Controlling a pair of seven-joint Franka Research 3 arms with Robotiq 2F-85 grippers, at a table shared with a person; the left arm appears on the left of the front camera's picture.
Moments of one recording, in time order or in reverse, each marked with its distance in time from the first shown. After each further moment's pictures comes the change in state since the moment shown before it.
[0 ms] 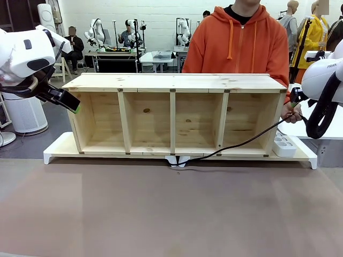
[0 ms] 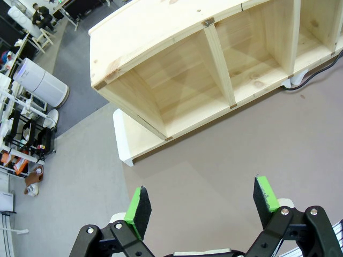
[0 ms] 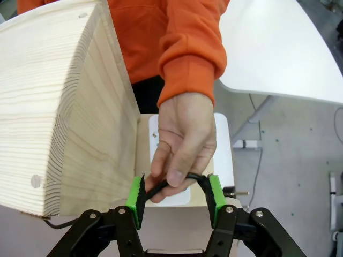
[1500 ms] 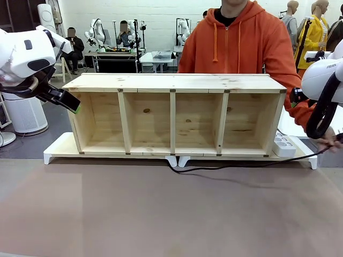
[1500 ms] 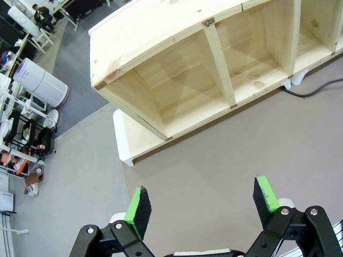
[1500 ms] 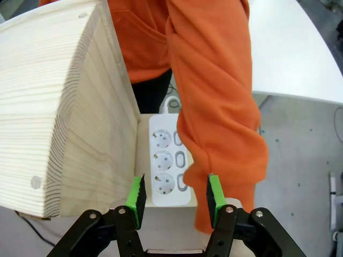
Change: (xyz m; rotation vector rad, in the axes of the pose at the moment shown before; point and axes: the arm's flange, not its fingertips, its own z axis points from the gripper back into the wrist) left arm 0.000 0.000 0.000 0.000 0.000 0.000; right arm 0.000 0.000 0.000 0.000 0.000 0.000
